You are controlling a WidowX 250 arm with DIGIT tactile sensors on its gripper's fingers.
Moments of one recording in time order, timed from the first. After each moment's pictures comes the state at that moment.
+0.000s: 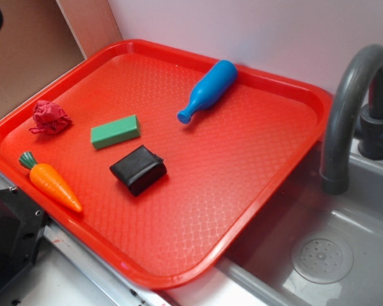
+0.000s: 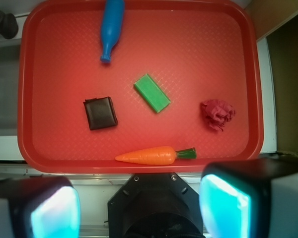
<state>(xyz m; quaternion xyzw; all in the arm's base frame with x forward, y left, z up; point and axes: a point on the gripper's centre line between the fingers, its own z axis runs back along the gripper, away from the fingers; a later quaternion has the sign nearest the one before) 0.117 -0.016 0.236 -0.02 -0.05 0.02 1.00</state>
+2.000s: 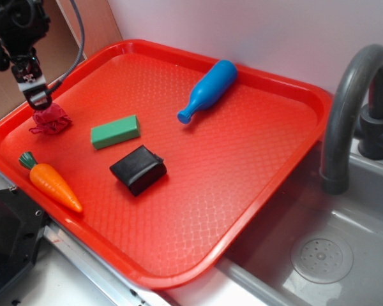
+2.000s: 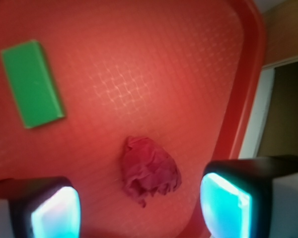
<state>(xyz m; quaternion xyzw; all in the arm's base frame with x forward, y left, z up) 0.172 0.098 0.112 0.11 -0.01 -0.15 0.98</state>
